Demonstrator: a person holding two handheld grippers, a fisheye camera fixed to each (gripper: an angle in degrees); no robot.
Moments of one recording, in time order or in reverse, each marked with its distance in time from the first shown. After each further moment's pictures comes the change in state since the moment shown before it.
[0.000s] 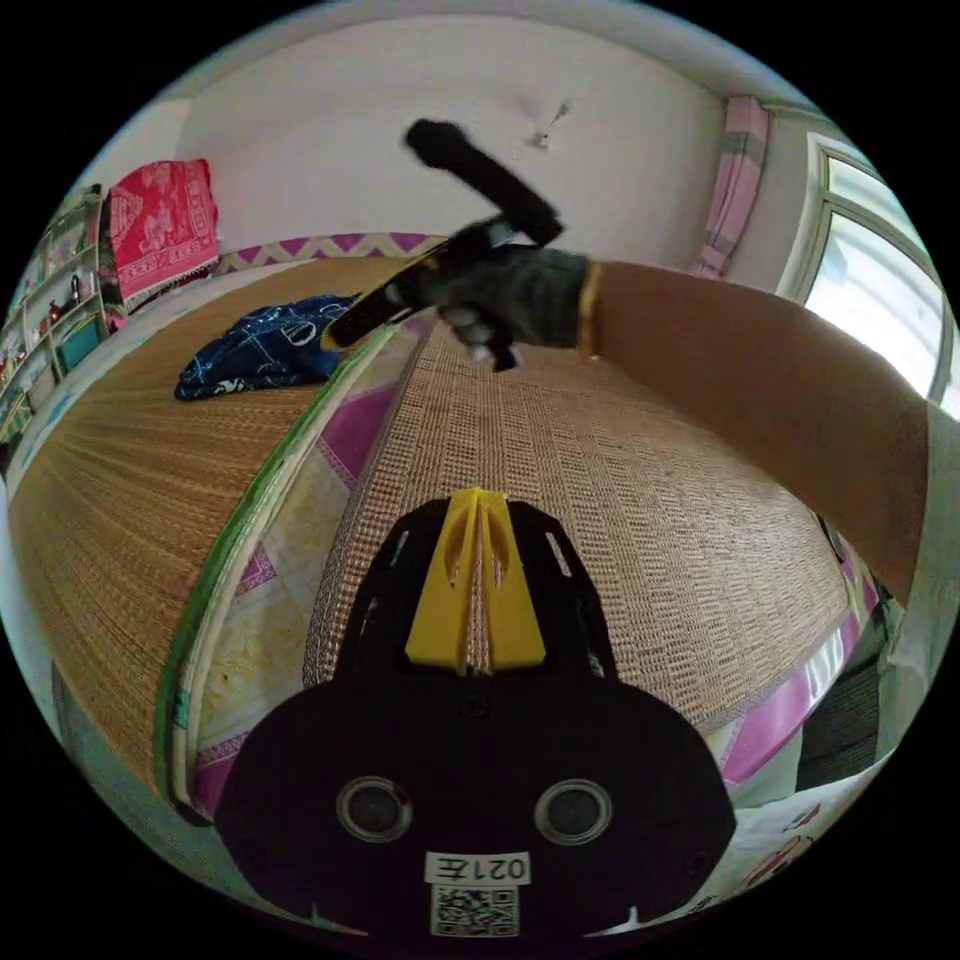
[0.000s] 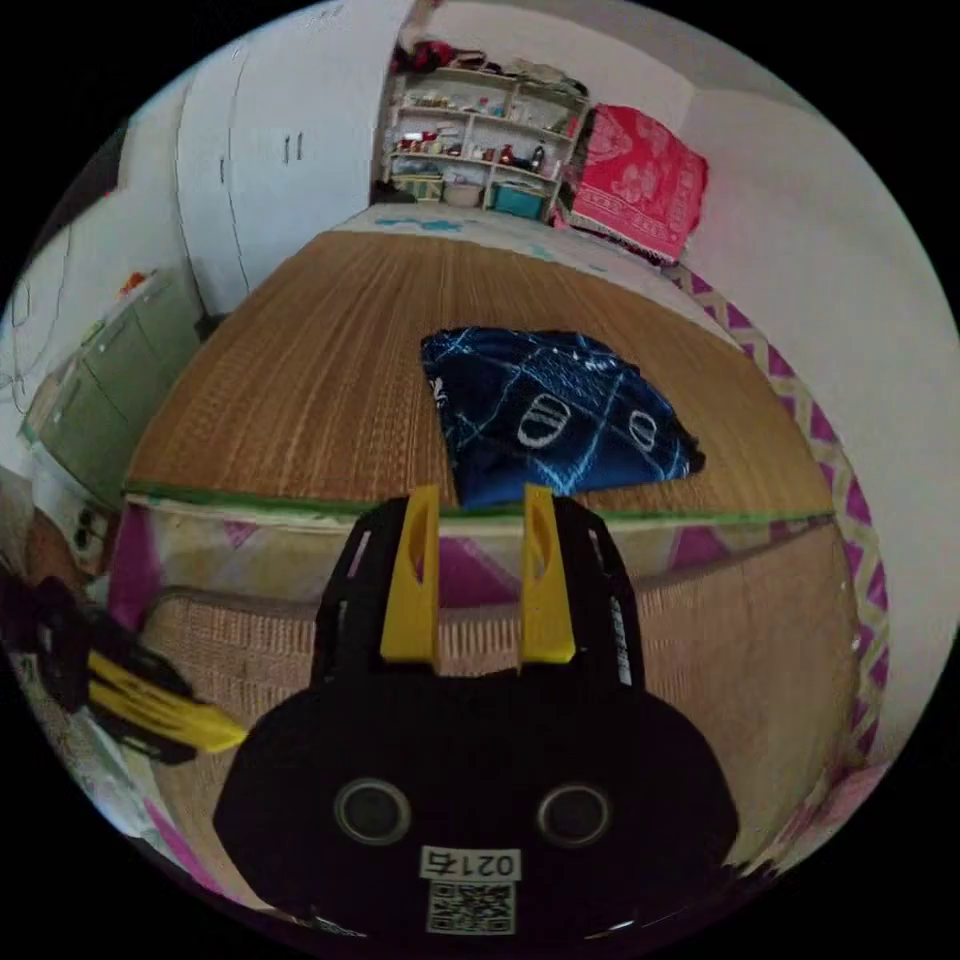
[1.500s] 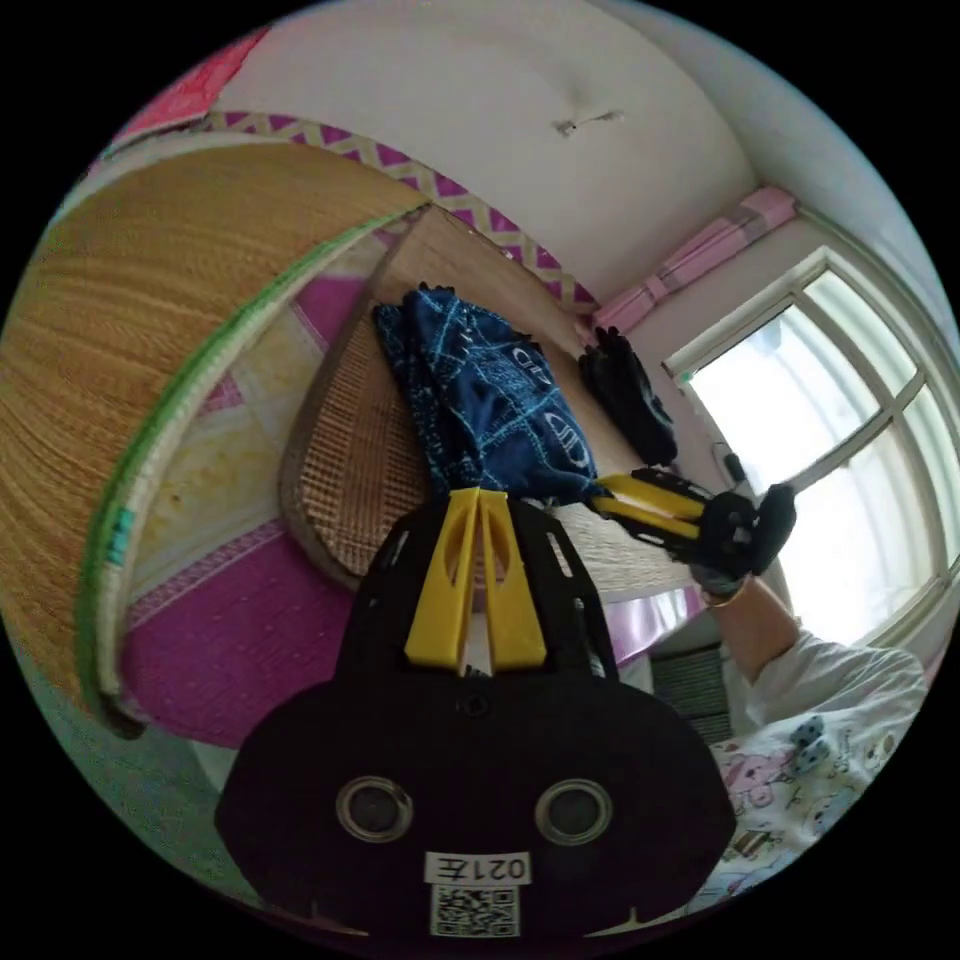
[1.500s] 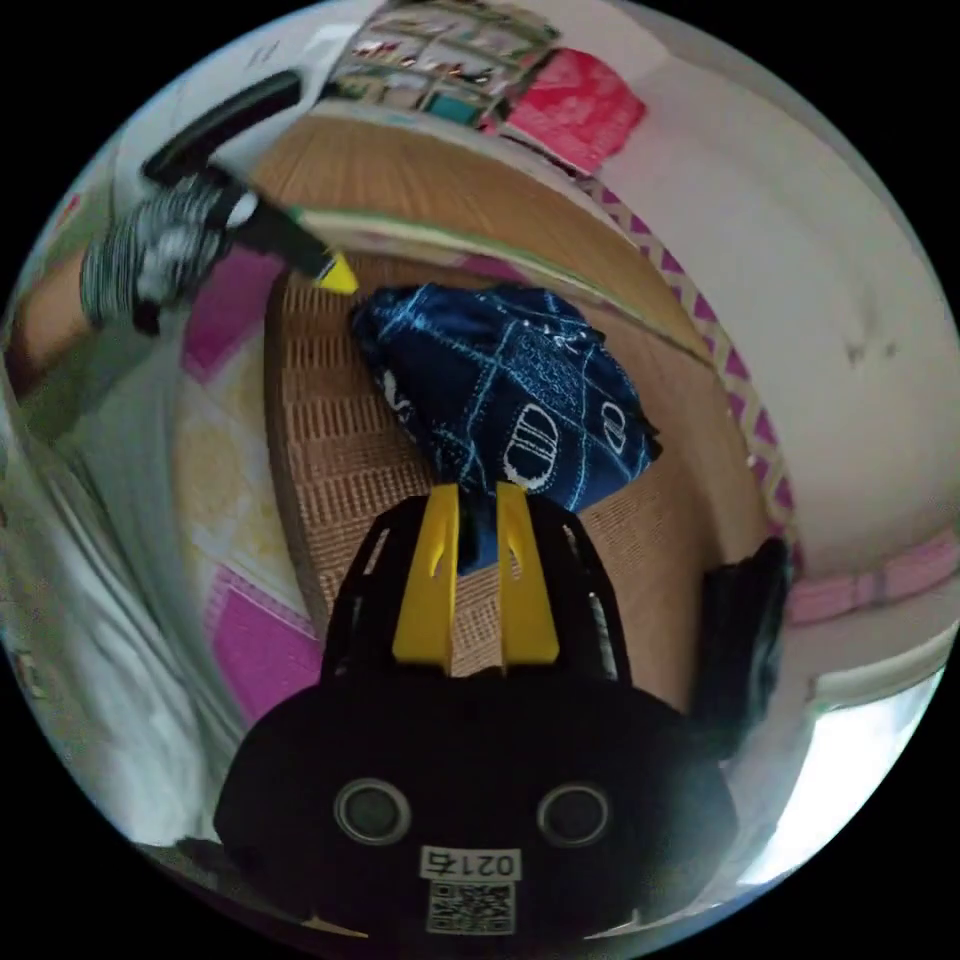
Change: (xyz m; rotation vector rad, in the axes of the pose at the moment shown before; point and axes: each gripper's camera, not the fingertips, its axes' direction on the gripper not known) left arm -0.140 0.025 -0.191 -0.171 0.363 -0.190; right arm -0.313 0.213 -0.214 -0.239 0.193 0.307
